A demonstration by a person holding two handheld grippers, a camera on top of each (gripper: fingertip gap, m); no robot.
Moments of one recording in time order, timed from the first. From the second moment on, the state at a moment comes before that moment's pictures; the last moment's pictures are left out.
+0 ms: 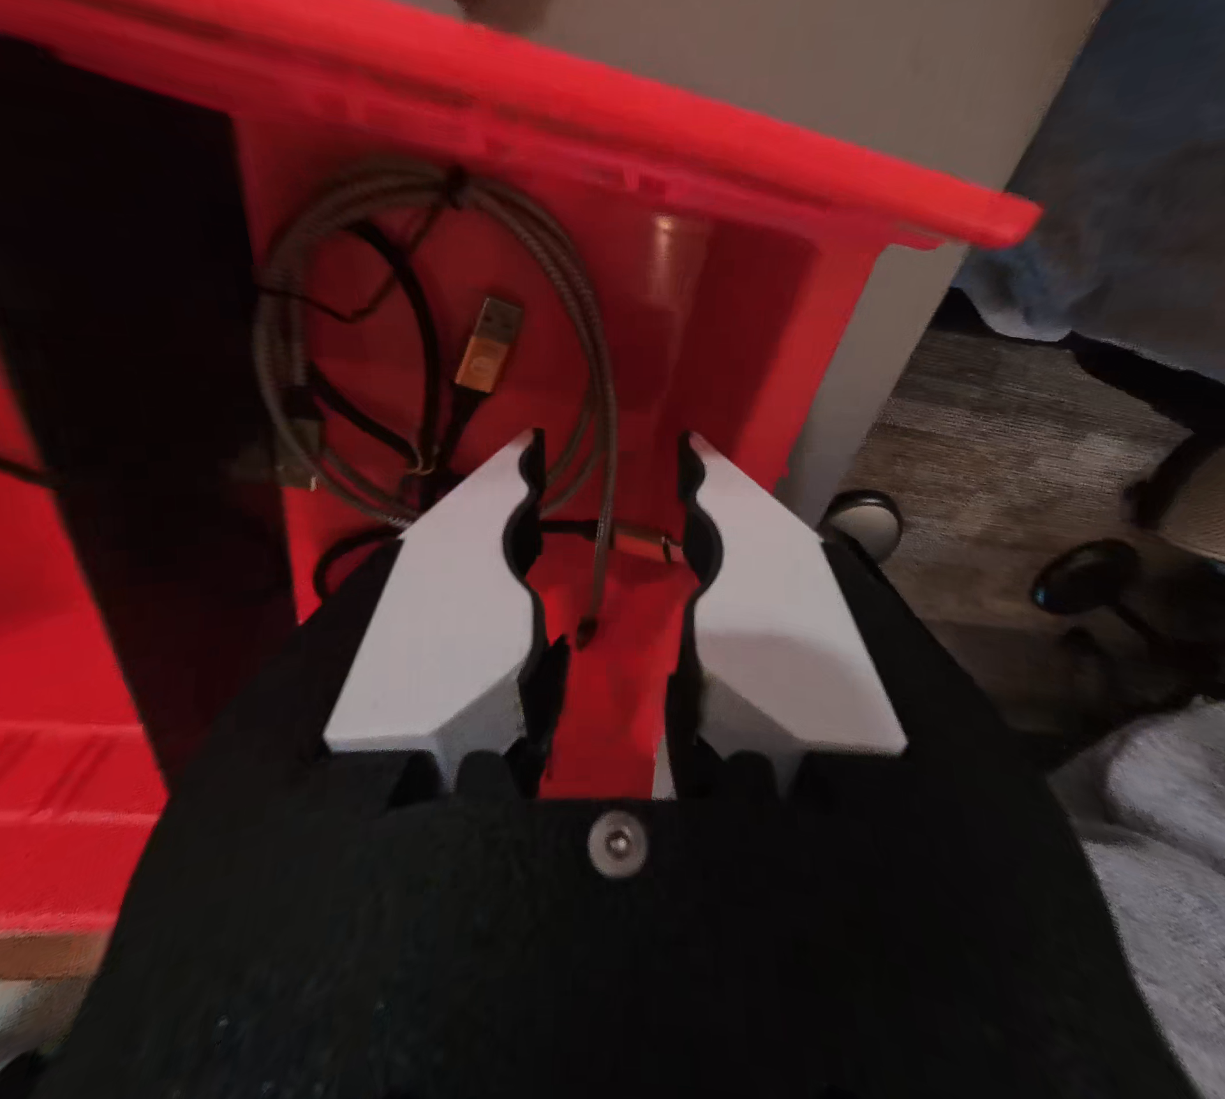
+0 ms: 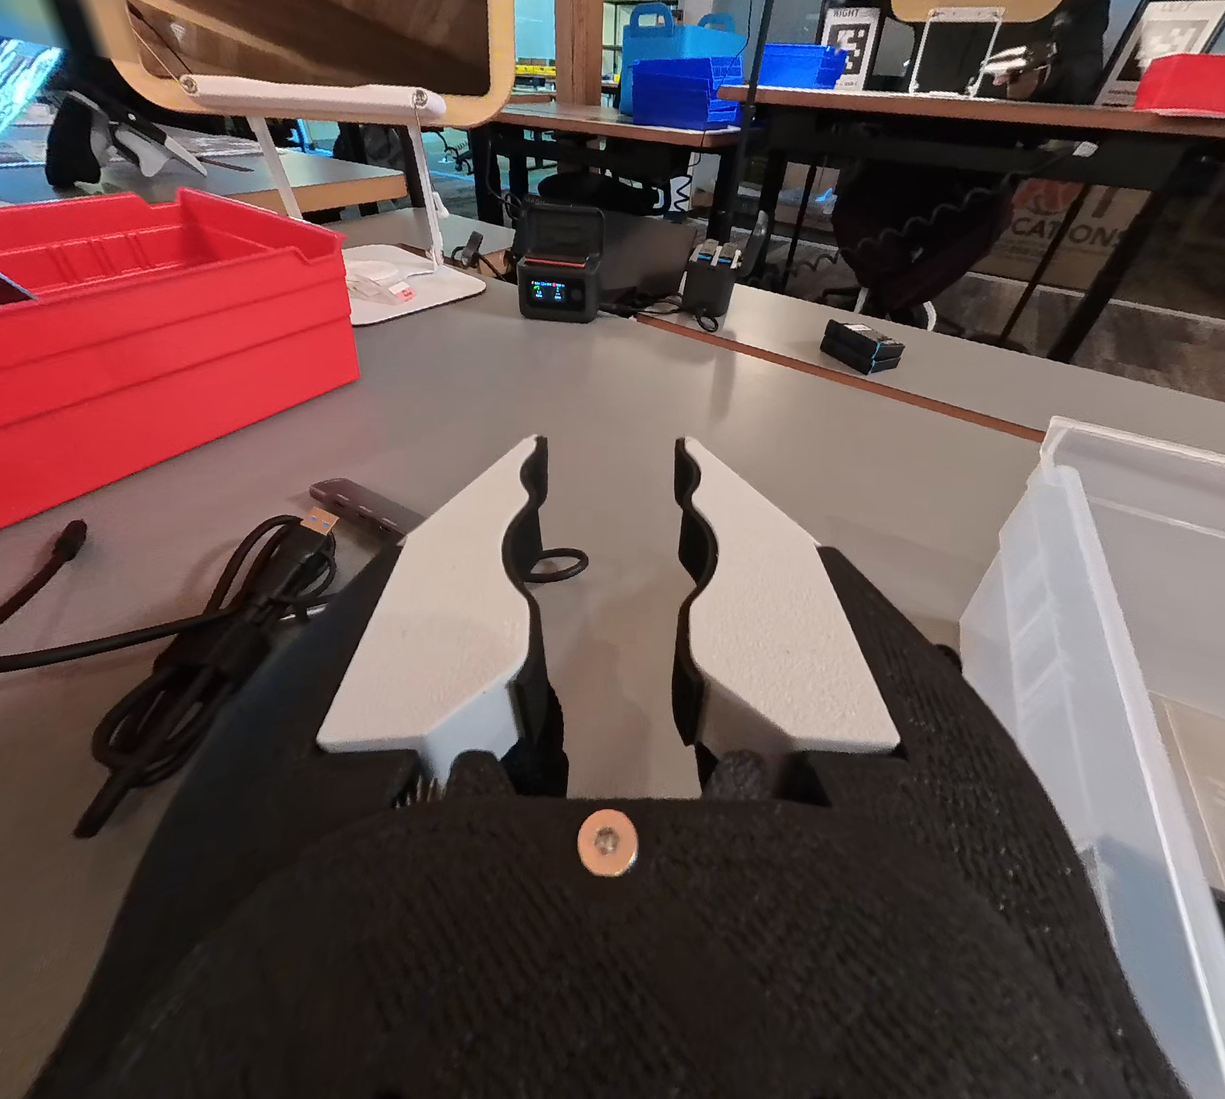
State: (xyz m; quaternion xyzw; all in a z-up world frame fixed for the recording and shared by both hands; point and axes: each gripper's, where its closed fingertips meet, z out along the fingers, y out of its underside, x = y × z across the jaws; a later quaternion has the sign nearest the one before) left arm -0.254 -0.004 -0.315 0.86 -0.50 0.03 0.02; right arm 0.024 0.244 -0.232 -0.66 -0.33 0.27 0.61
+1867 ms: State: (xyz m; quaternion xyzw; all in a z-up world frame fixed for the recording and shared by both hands) left arm -0.091 0.130 -0.194 0.85 -0.27 0.01 -0.45; right arm -0.051 0.191 -0.306 -0.56 -0.68 0.15 0.46
